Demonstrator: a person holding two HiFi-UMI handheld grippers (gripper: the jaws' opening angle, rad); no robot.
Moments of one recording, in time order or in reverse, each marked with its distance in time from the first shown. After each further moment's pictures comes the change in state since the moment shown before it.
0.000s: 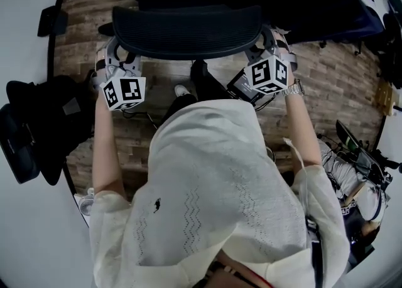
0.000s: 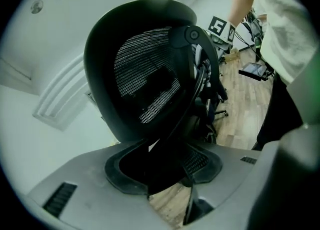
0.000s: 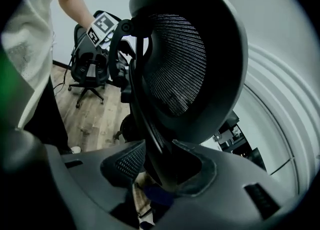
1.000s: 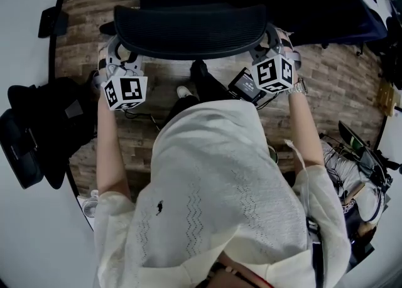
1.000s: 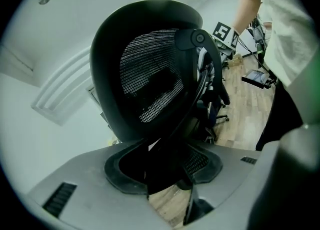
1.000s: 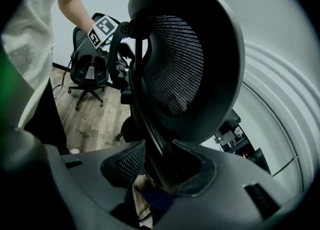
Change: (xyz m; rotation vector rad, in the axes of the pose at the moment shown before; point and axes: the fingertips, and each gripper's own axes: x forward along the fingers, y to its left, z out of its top) left arm 0.019 0.012 0.000 -0.057 -0.017 -0.014; right arm 0.017 -0.016 -0.001 0.016 -0.031 0.018
